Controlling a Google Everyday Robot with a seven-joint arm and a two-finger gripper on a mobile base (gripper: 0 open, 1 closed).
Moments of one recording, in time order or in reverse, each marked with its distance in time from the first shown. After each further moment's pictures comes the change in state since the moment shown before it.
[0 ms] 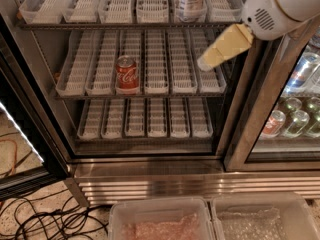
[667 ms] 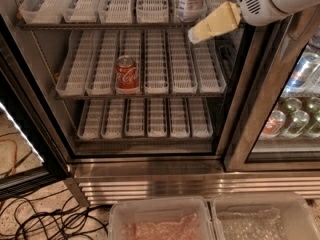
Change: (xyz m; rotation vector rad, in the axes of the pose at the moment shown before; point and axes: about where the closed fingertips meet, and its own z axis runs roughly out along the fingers) arm -0.038 -0.029 0.008 0.102 -0.149 0.232
